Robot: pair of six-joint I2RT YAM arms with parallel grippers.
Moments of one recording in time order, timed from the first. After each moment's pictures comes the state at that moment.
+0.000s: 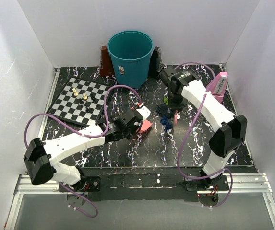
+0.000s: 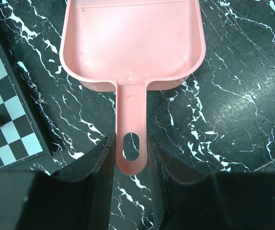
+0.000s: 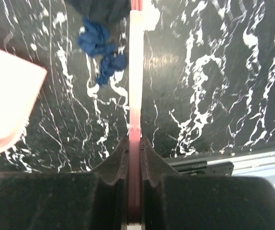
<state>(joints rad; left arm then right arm) -1.02 1.36 1.10 -0.66 -0.41 -0.03 0.60 1.74 1.73 -1.41 0.27 0.57</state>
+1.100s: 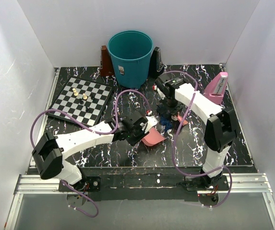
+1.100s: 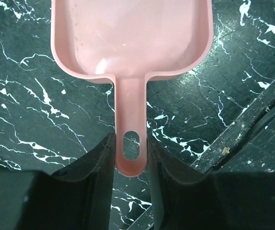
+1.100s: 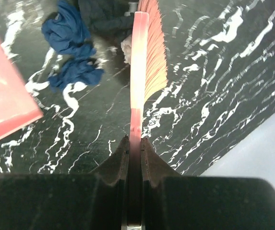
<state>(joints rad) -1.02 1.46 1.10 -0.66 -0.10 0.03 0.56 1.85 1.63 -1.21 0.28 -0.08</state>
